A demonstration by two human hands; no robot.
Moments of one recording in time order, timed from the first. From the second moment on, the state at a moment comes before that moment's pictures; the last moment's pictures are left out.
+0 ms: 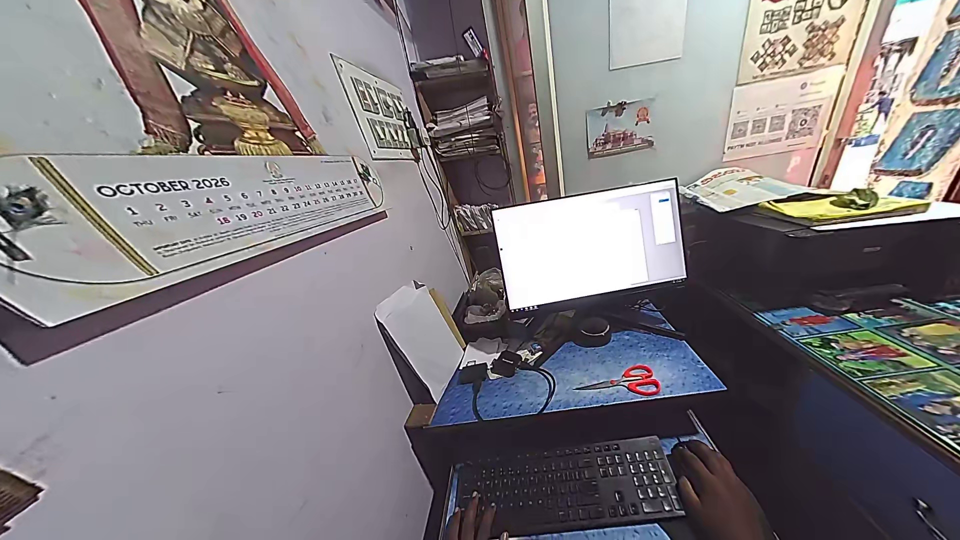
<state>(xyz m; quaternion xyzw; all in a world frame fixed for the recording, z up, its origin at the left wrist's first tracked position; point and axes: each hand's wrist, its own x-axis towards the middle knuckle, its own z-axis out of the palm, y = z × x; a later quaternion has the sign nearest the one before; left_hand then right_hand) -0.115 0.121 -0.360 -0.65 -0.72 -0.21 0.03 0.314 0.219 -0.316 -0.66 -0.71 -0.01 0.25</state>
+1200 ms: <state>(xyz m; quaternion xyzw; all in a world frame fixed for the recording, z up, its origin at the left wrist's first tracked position) -0.103 0.122 -0.359 -0.71 -0.68 -0.21 0.01 0.270 0.209 -0.287 -0.50 -0.85 -0.05 0.16</state>
